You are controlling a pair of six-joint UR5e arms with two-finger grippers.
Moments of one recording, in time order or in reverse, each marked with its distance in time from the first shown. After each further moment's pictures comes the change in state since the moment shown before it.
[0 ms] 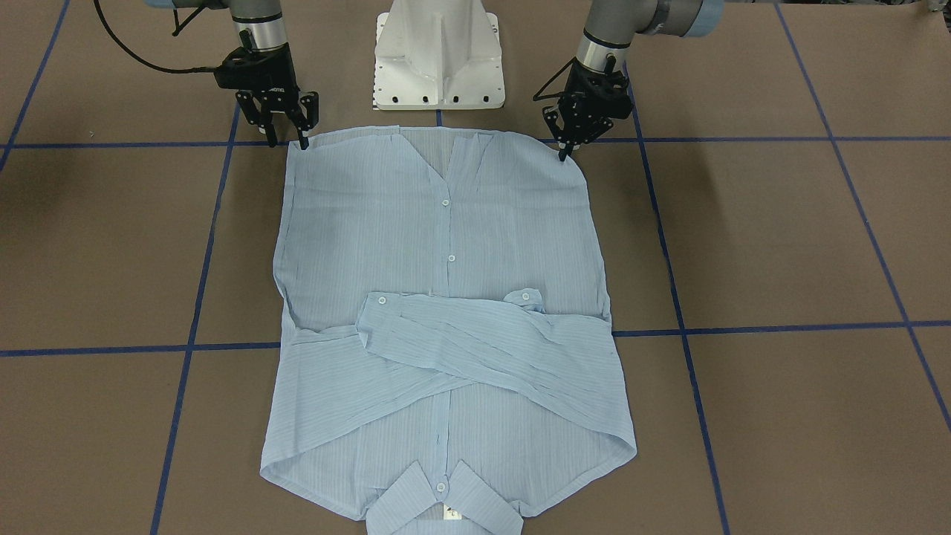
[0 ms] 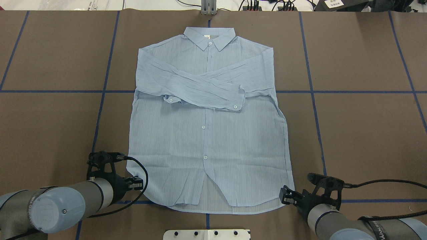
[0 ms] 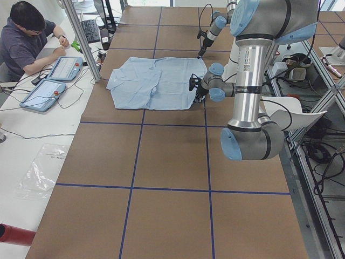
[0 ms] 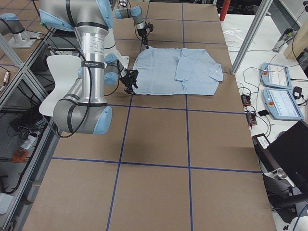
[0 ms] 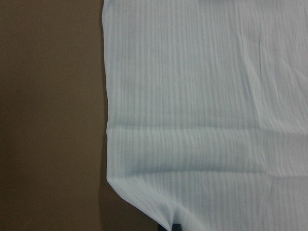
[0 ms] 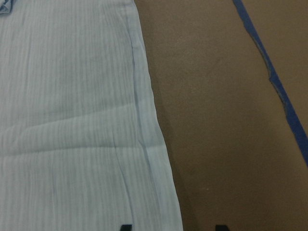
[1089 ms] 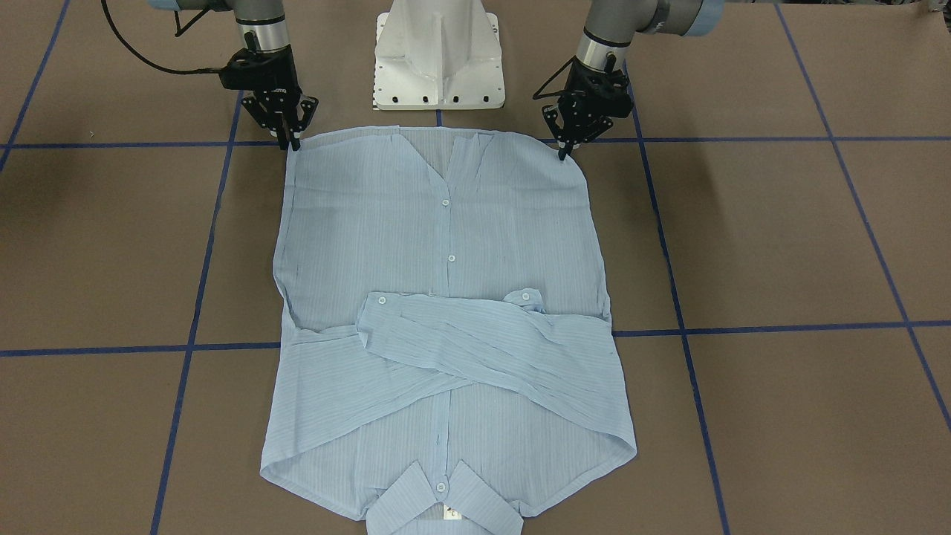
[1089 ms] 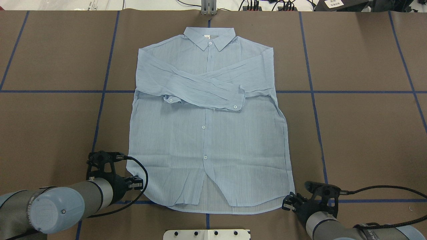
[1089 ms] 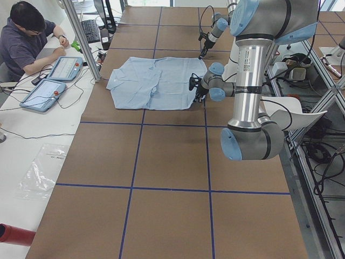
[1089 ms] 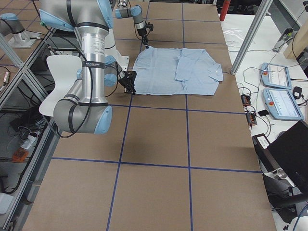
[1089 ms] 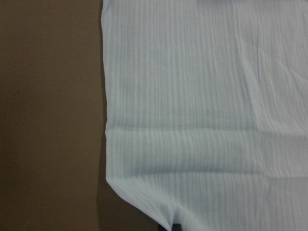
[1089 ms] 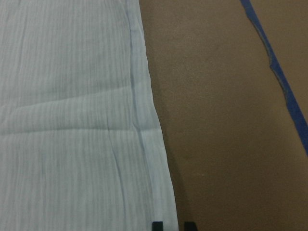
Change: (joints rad) left arm 0.000 0.001 -0.007 0.000 0.000 0.000; right arm -0.026 0.002 -0.022 0.000 -0.023 -0.006
